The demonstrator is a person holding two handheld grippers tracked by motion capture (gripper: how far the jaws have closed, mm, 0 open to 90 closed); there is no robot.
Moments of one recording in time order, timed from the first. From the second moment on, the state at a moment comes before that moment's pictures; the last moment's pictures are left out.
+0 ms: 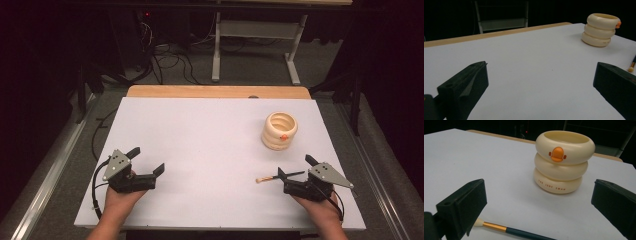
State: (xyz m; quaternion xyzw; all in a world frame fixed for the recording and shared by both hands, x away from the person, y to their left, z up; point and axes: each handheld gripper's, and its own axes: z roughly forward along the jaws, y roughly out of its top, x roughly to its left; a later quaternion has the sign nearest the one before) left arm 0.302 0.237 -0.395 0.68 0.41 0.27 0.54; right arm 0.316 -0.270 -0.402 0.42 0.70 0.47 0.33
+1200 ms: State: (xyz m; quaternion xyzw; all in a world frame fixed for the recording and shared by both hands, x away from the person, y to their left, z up) left arm 0.300 0.240 -0.394 0.68 0.41 0.27 0.54; right arm 0.319 -0.269 -0.411 0.44 0.75 0.40 0.29
